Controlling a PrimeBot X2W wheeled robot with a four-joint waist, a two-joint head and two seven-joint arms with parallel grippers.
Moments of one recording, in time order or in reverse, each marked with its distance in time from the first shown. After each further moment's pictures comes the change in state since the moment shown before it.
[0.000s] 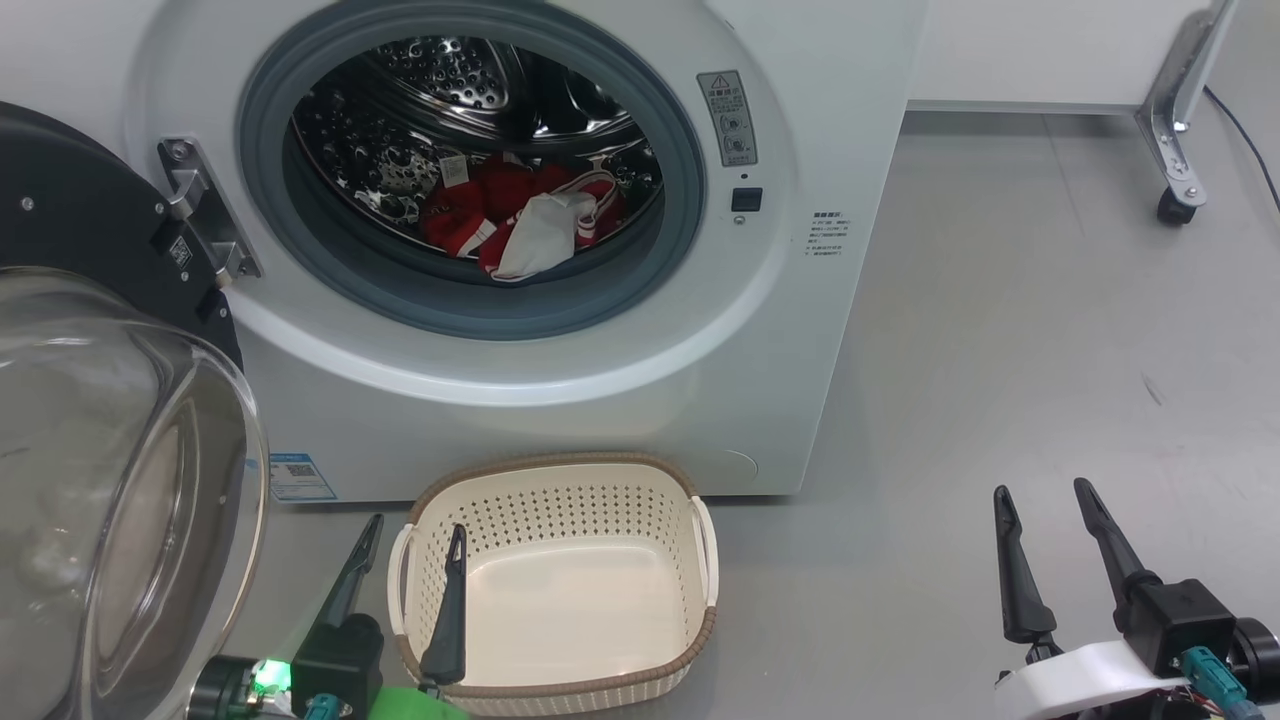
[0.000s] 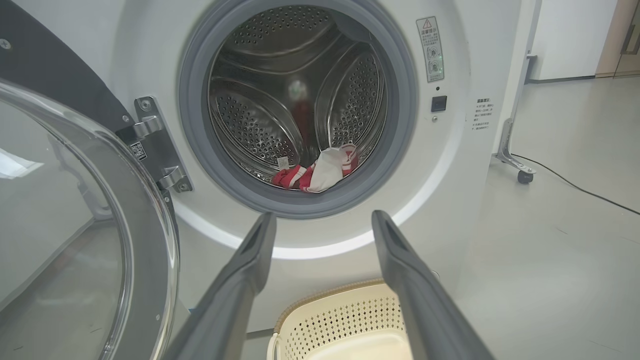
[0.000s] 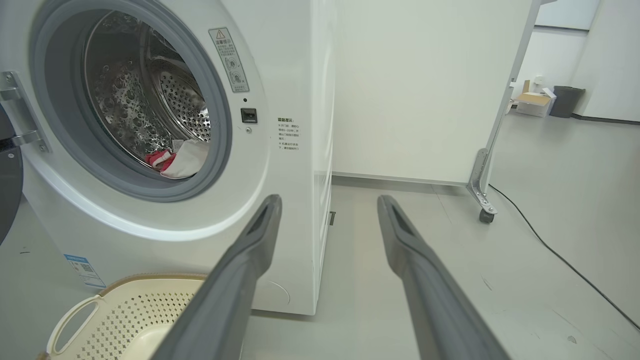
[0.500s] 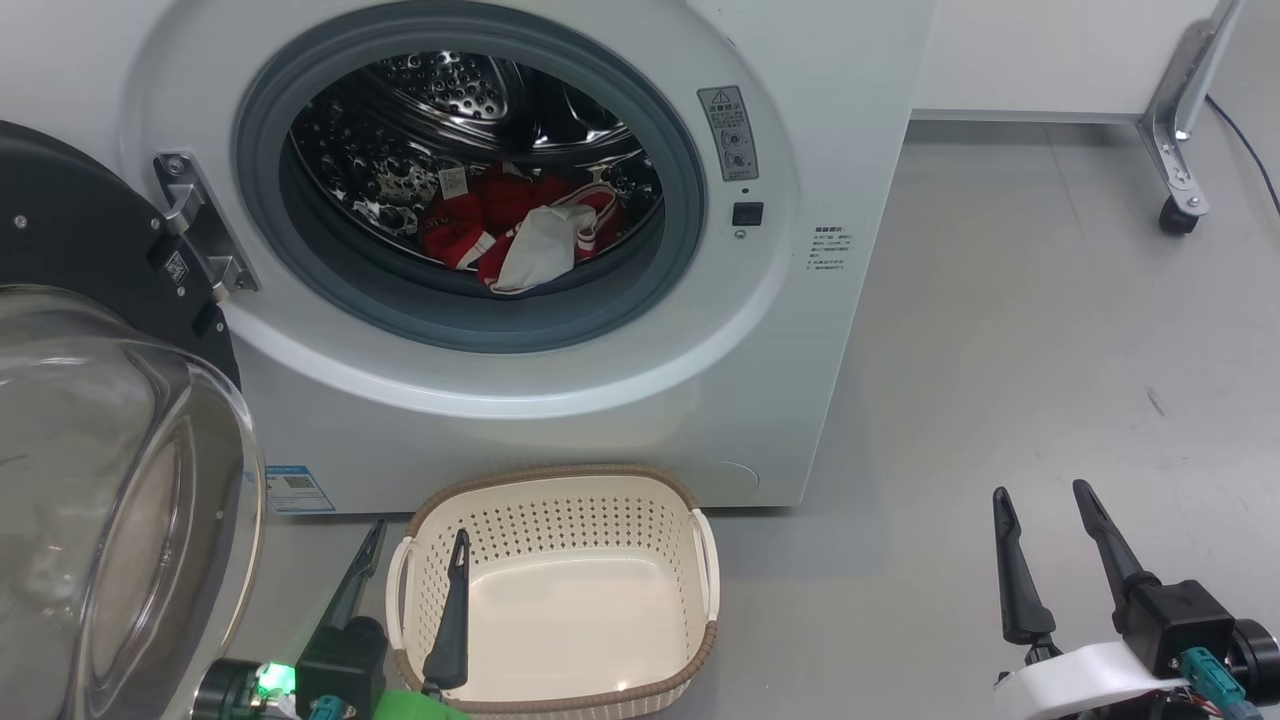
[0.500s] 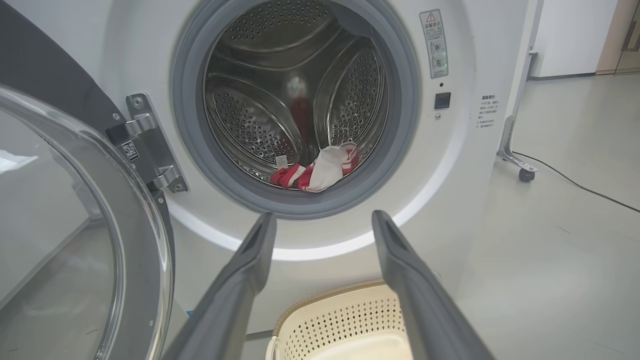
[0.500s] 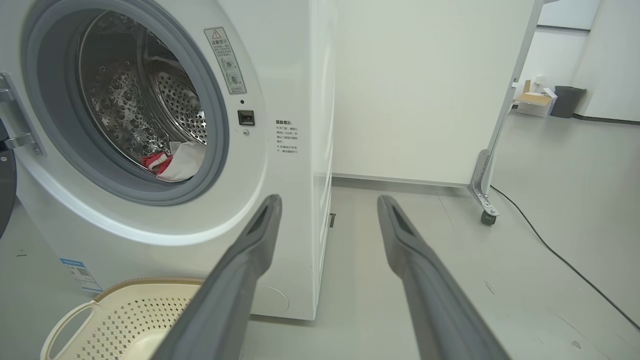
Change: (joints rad) left arm 0.001 0.000 -0.006 0.013 -0.001 0.000 0.000; right arm 0.001 0.001 0.000 0.003 0.000 0.000 0.000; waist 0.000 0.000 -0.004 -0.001
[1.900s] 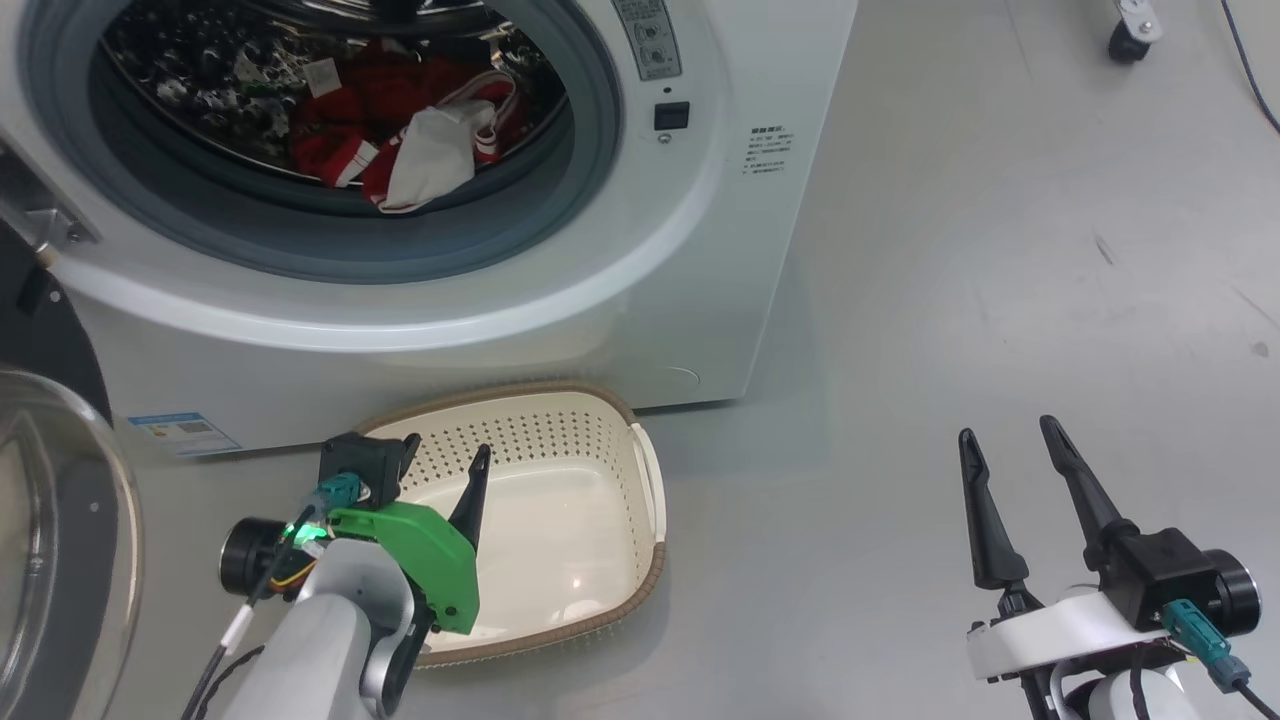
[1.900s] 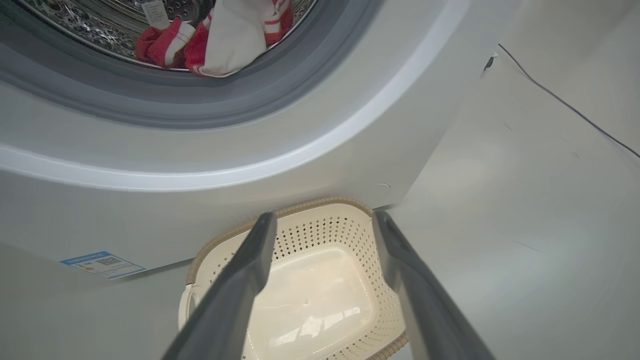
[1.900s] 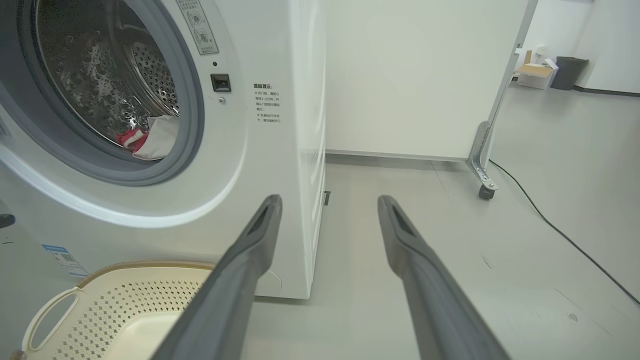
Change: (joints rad) left arm -0.342 -0.007 -0.041 0.302 -0.173 -0.123 0.302; right arm -0.073 0.003 0.043 -0.032 -0.007 0.027 0.000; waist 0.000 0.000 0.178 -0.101
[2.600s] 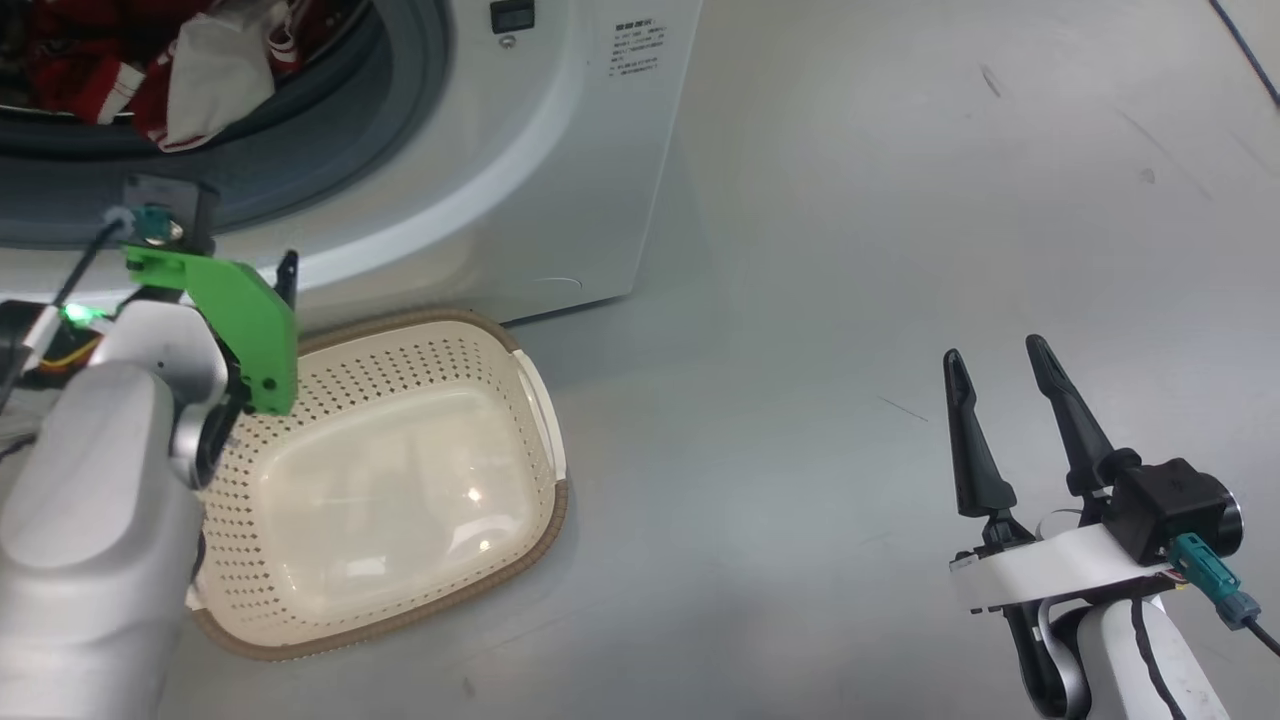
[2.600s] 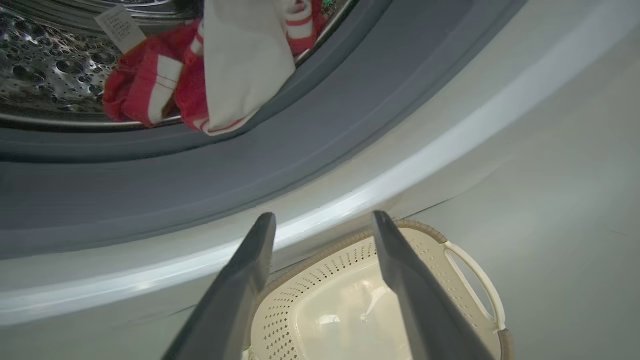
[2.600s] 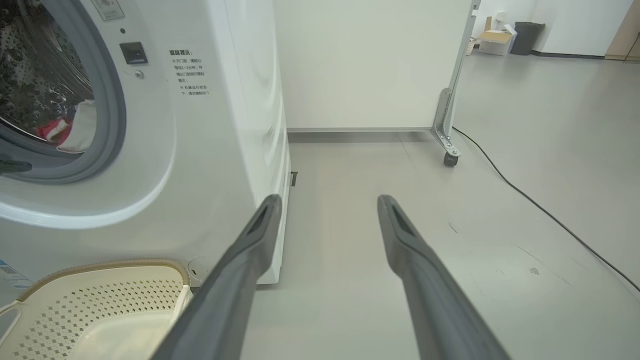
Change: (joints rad) left arm -0.382 0.162 0.069 0.132 0.023 -0.020 0.319; right arm -0.120 0.002 0.027 -0.003 0.062 0.017 0.000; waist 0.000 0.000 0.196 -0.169
